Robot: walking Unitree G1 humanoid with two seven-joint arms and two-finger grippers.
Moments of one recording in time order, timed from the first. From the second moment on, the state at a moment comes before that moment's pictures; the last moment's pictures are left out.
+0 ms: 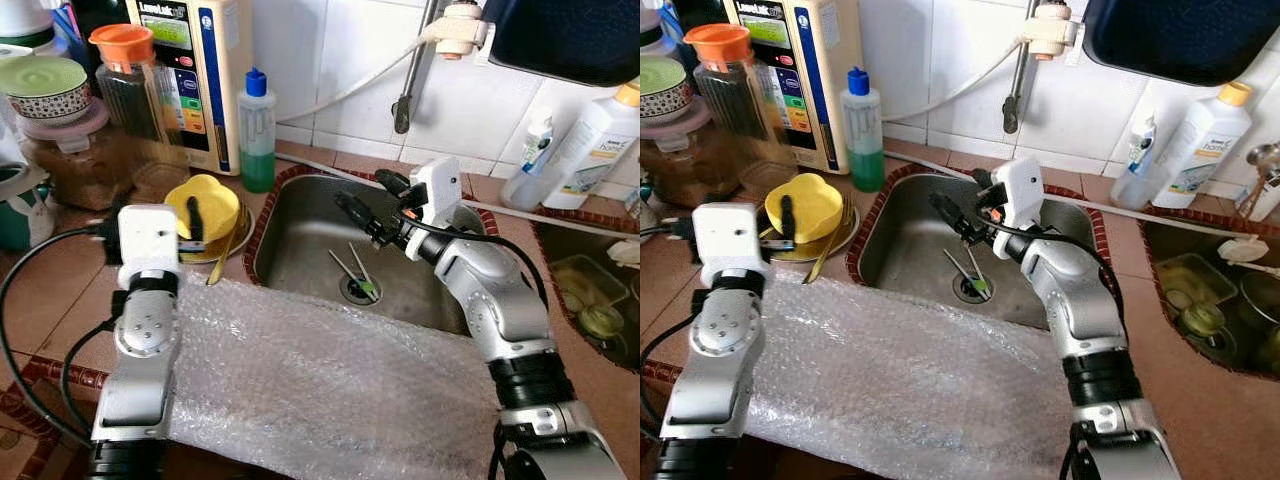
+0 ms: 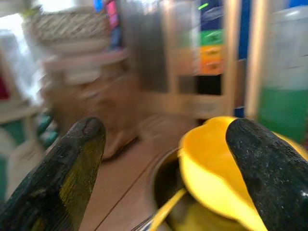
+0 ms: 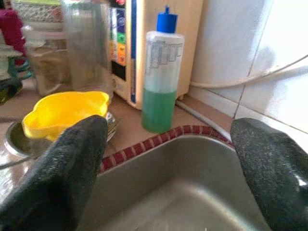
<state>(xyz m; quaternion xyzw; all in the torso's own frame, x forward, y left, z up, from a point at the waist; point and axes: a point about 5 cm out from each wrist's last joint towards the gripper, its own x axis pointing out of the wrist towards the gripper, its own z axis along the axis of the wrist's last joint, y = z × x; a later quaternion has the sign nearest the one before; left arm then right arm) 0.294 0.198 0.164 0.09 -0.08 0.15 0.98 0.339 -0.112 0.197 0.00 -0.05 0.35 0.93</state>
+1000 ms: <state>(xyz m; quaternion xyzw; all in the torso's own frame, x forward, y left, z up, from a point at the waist) 0.292 0.209 0.135 -0.14 0.02 0.20 0.97 0.287 -0.093 0.196 -0.05 0.00 0.49 0.87</state>
